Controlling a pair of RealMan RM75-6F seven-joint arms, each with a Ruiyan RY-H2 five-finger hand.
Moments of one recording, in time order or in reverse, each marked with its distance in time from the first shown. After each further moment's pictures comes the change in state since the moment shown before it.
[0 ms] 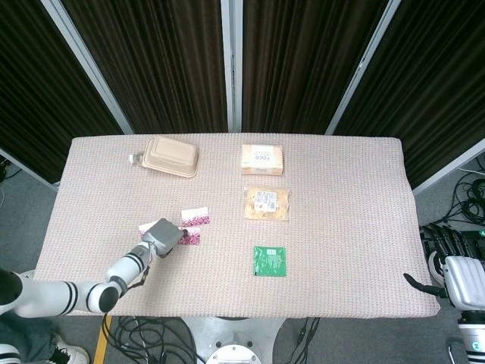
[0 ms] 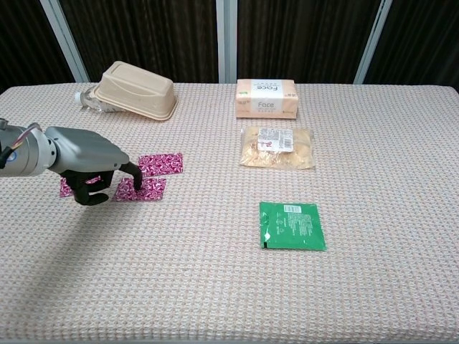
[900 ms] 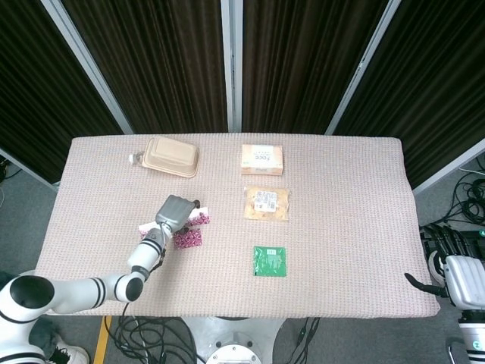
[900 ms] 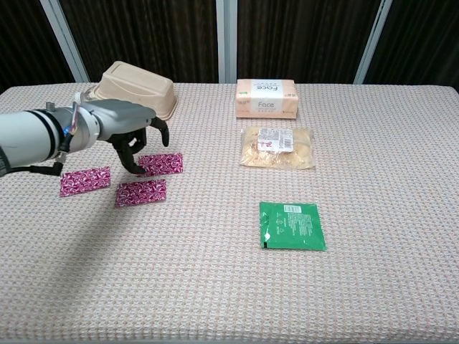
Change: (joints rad) left arm 0.043 -0.237 -0.176 0.321 0.047 0.109 -0.197; right arm 0.002 -0.003 0.001 0.014 0.011 -0.014 0.010
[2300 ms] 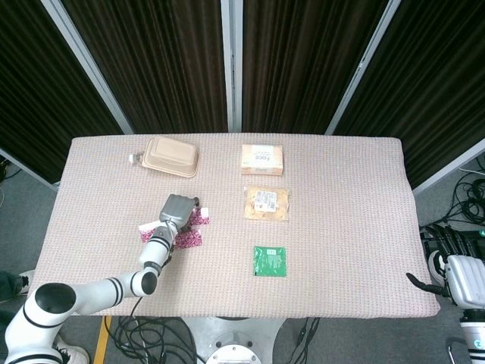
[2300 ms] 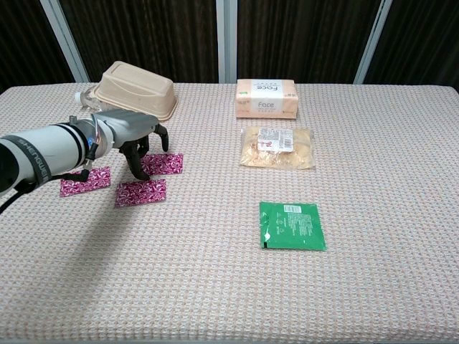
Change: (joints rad) left arm 0.015 -0.148 -0.084 0.207 -0.076 -0.041 0.087; right arm 0.002 0.001 0.001 0.009 0.014 -0.019 0.003
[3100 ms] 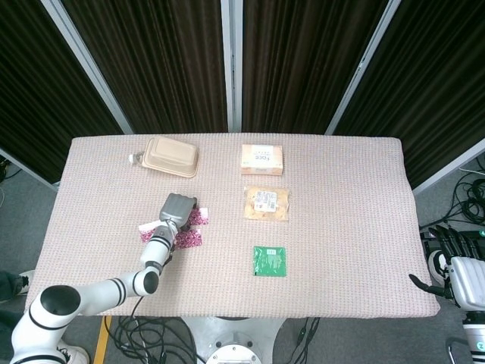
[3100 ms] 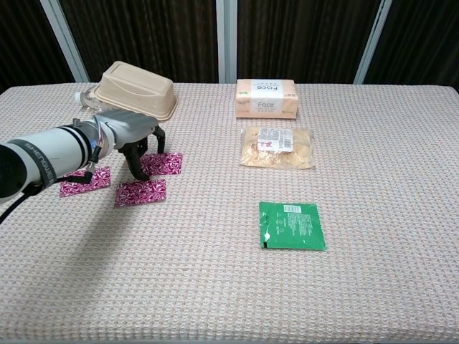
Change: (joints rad) left arm 0.008 -0.035 -0.015 0.063 0.016 -0.007 0.037; right arm -0.009 0.008 0.000 -0.005 0.009 0.003 0.000
